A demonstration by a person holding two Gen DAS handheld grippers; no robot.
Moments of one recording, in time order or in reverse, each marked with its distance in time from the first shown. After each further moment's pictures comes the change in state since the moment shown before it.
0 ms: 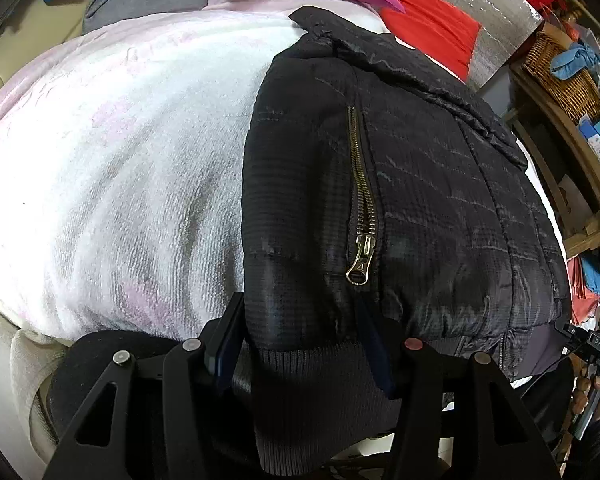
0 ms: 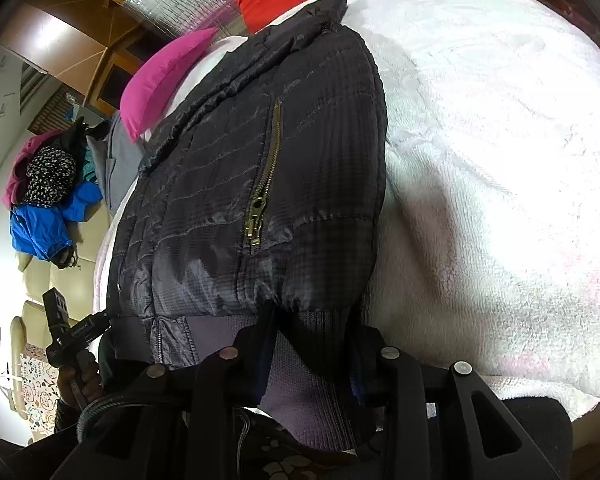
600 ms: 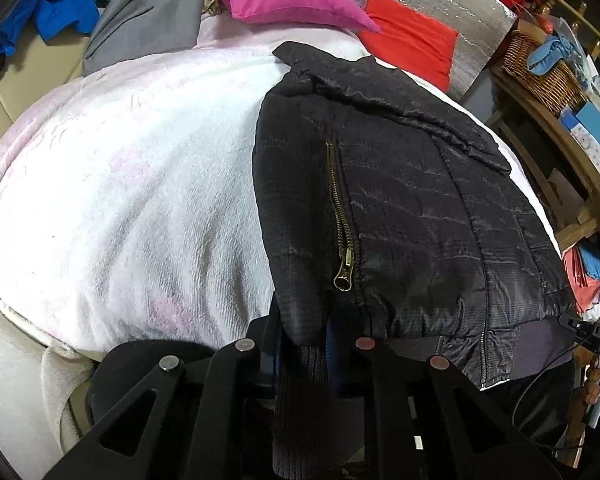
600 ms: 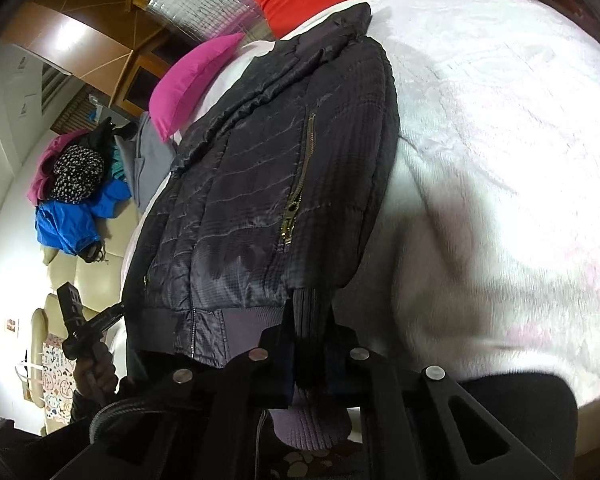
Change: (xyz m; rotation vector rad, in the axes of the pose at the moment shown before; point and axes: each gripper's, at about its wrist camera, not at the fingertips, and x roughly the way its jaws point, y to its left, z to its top) left arm -0.044 -0.003 -0.005 0.077 -0.084 0.004; right arm -0.026 0.013 -0.014 -0.019 -0.009 0.095
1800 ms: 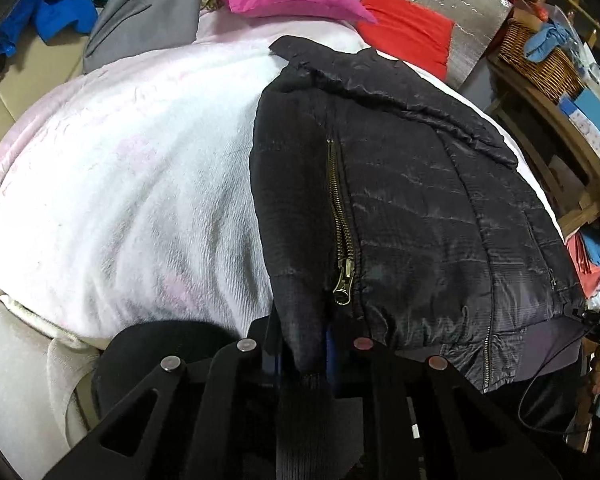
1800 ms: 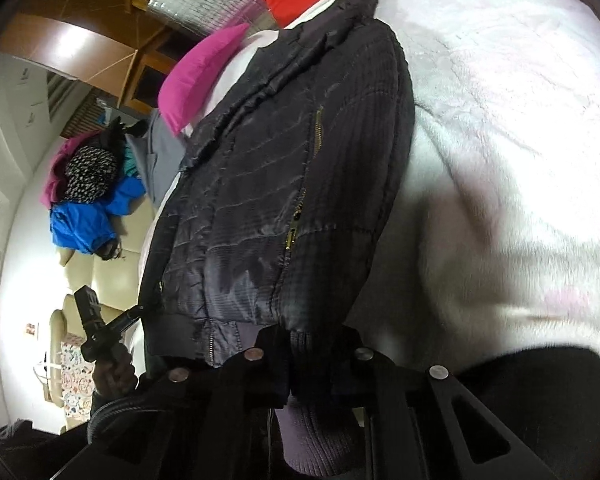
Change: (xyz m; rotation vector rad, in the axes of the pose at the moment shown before) left arm 0.003 0.004 0.004 0.026 0.024 0.012; right arm 0.019 0.000 -0.002 0.026 0.043 0.088
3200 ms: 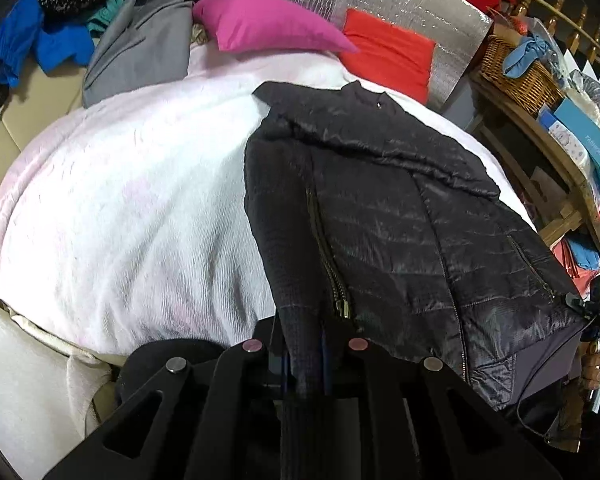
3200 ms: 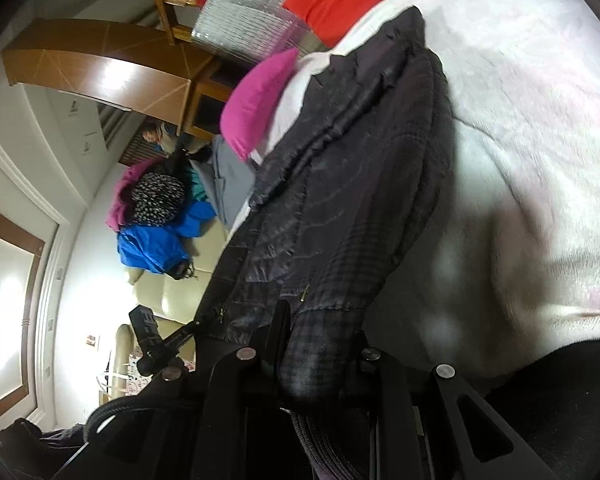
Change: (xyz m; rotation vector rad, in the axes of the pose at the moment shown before) left arm -0.026 -0.021 0.040 0.026 -0.083 -0.033; right arm -0.029 0.008 0.020 0.032 -0.082 0.277
